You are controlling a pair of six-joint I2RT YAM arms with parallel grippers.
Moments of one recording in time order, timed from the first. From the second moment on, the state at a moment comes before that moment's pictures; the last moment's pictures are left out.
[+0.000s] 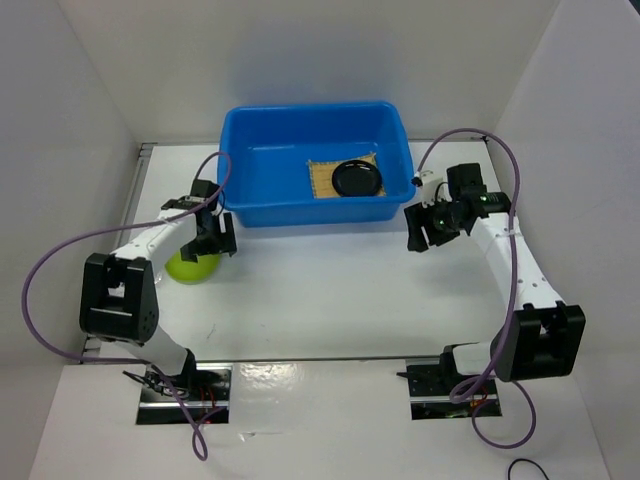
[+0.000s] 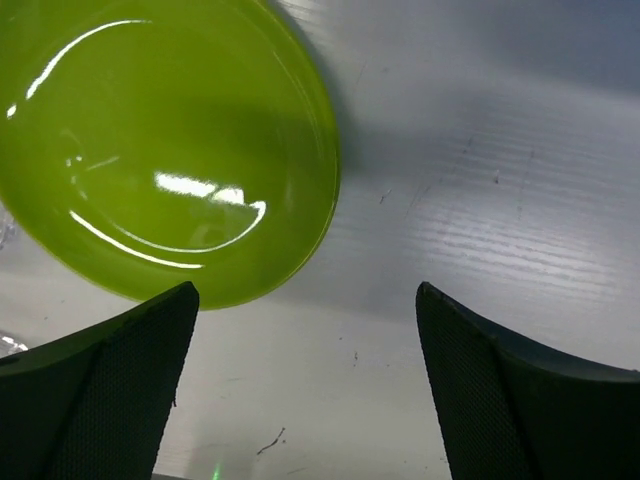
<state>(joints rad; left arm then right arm) -0.12 1.58 1.08 -0.72 -0.17 -0.34 0.07 1.33 1.19 -0.93 -0.32 -0.30</state>
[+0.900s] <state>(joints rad) -0.13 1.77 1.10 -0.69 -0.20 -0.32 0.05 1.33 1.14 -0.88 -0.40 -0.32</state>
